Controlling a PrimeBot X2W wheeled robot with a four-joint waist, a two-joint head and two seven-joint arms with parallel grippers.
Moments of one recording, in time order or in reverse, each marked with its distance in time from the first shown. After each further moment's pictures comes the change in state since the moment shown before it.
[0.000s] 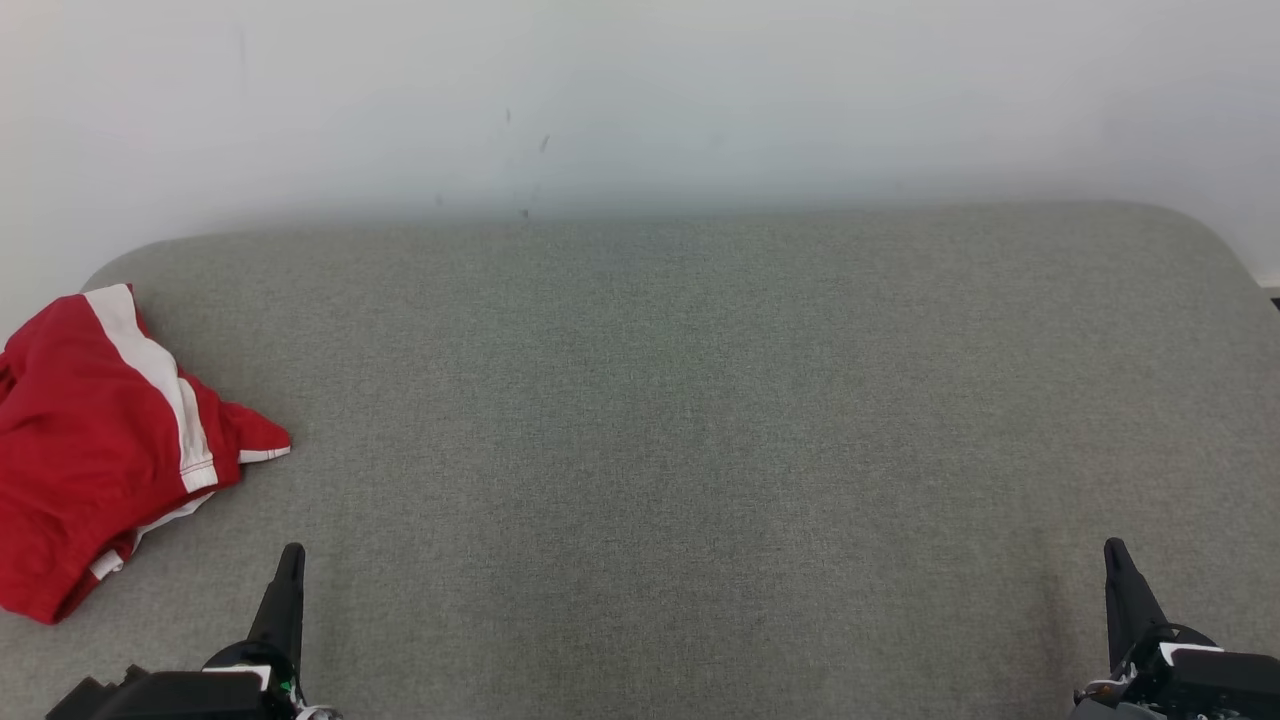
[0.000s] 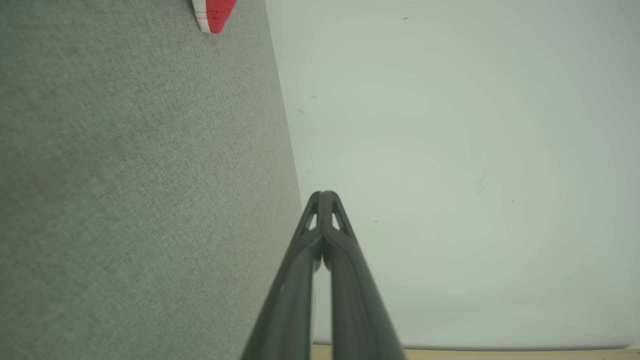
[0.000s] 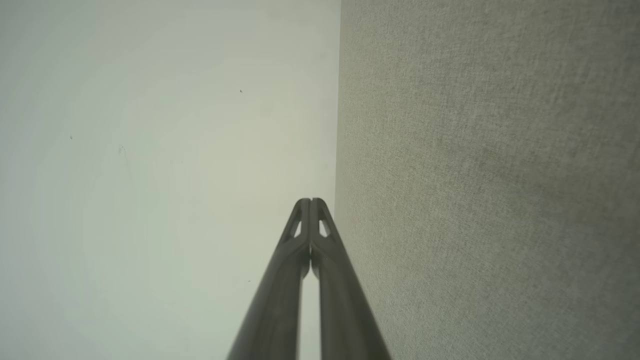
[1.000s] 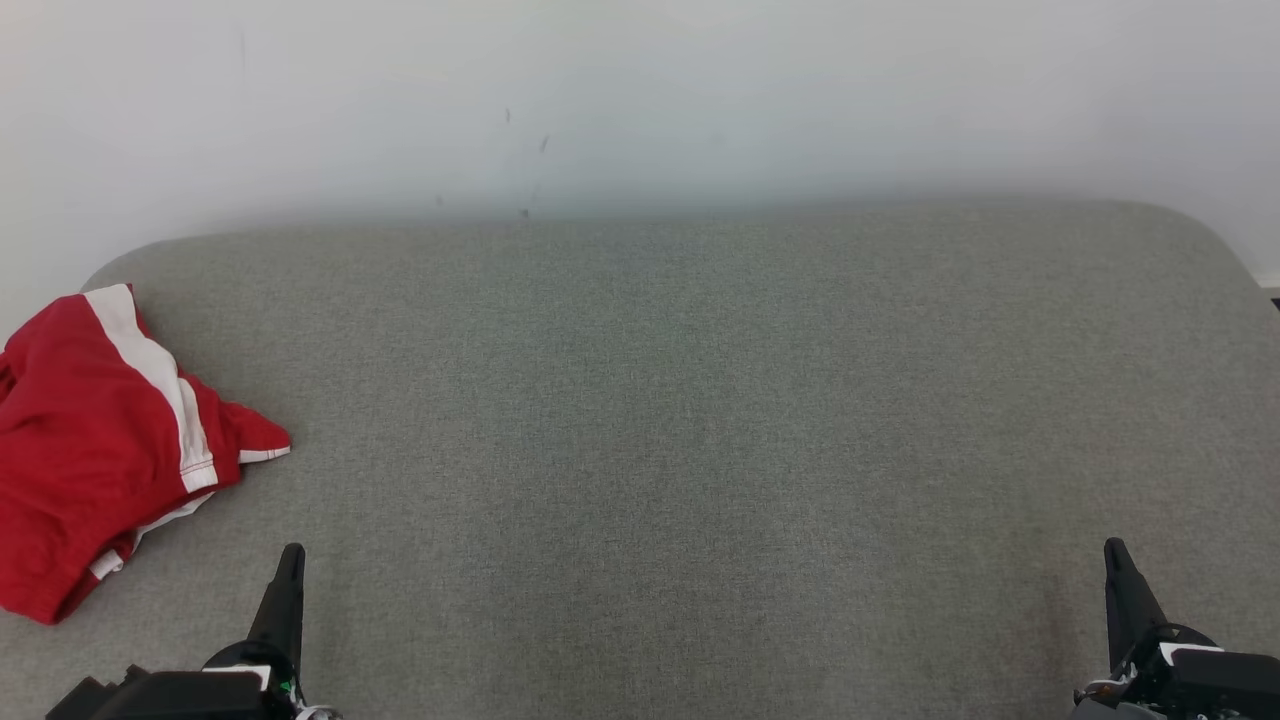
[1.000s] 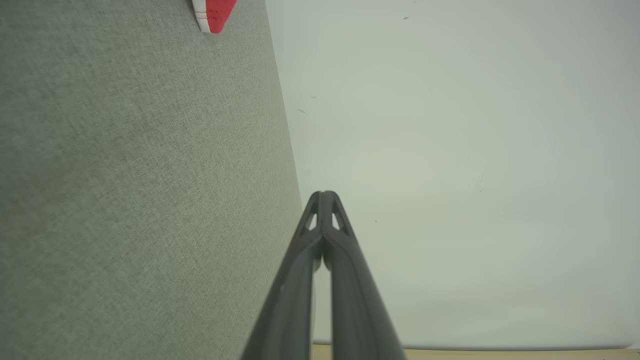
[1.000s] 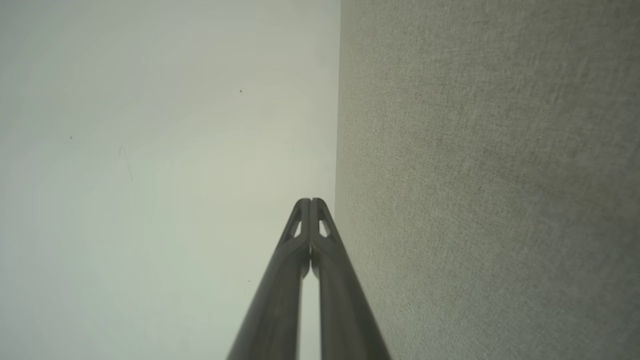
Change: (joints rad) left arm 0.000 0.000 0.001 0.000 0.000 0.000 0.001; right arm 0.000 0.000 0.000 0.000 0.000 0.000 0.000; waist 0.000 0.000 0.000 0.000
